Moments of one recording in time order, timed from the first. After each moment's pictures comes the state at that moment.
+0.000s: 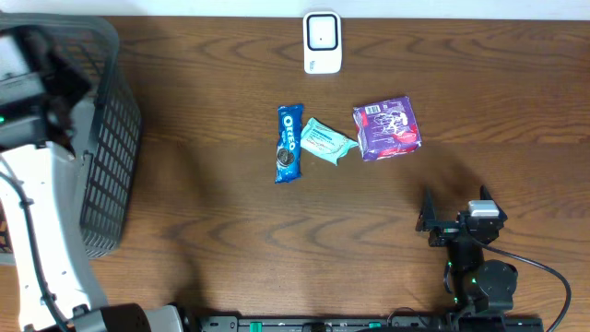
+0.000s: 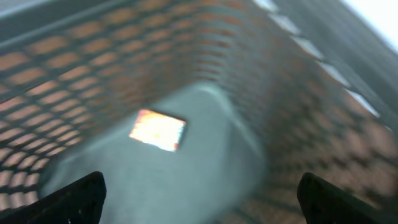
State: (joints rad) left arm 0.35 1.49 1.59 -0.90 -0.35 -0.48; right arm 0.02 0.01 0.01 -0.07 0.00 -0.01
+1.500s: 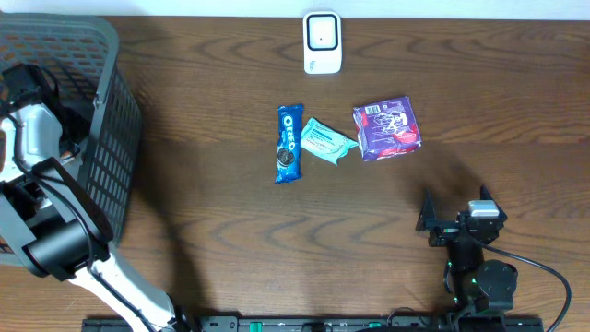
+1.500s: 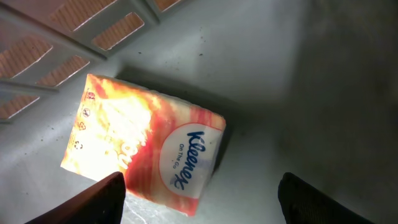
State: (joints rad) left arm 0.53 2.06 1.56 -0.71 -0.24 -0.38; right arm 0.02 0.01 0.01 -0.07 0.00 -0.01
